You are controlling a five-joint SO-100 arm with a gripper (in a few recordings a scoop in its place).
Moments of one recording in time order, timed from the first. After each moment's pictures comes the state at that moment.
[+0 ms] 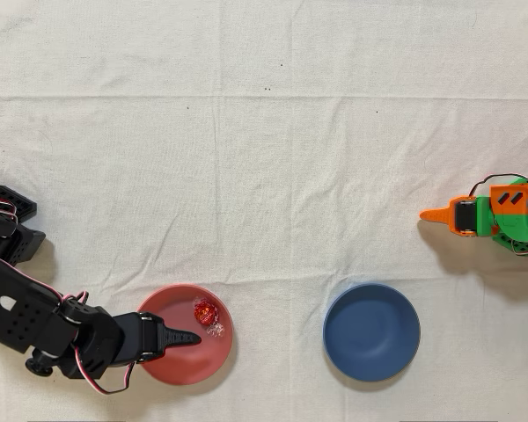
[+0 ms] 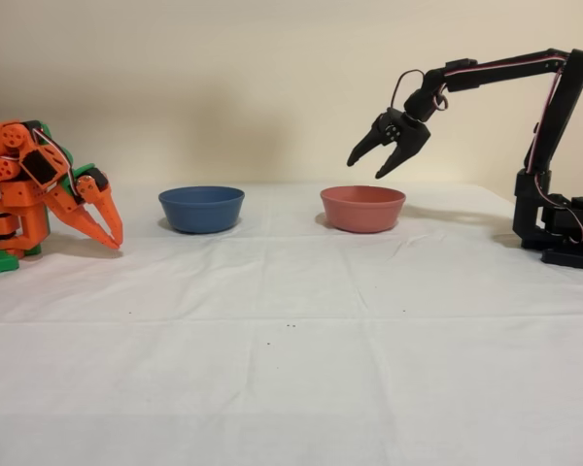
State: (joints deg) arm 36.7 102.2 106.7 49.8 -43.2
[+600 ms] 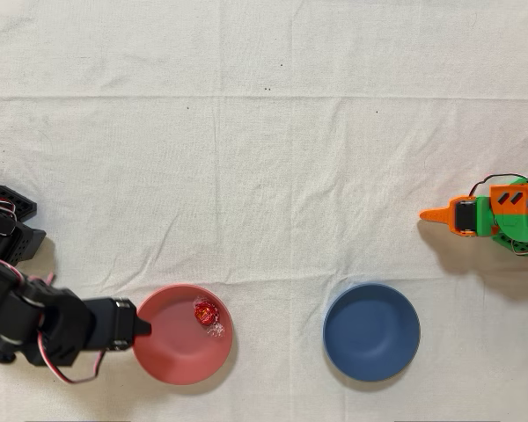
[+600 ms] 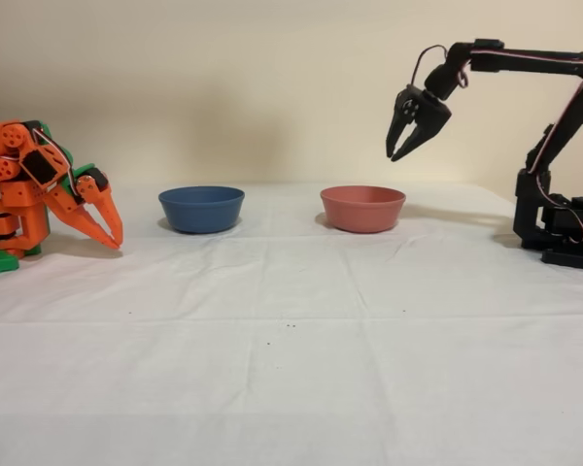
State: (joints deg) arm 30.1 120.5 108.1 66.4 -31.7
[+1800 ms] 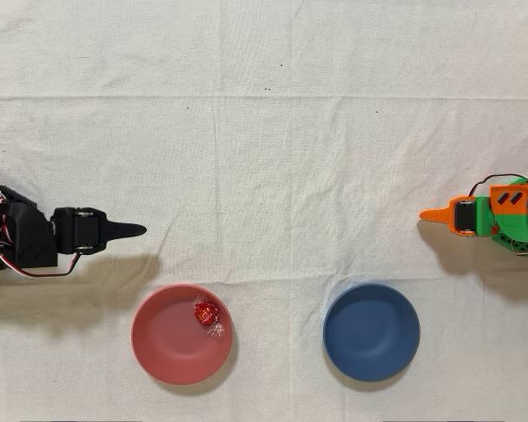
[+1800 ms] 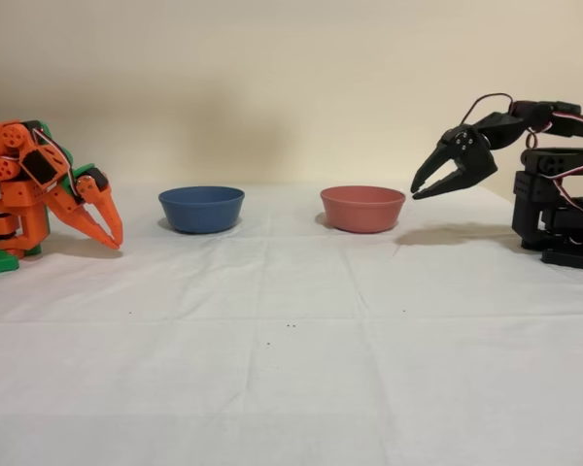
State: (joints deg) arm 4.5 178.2 162.2 46.8 -0.5
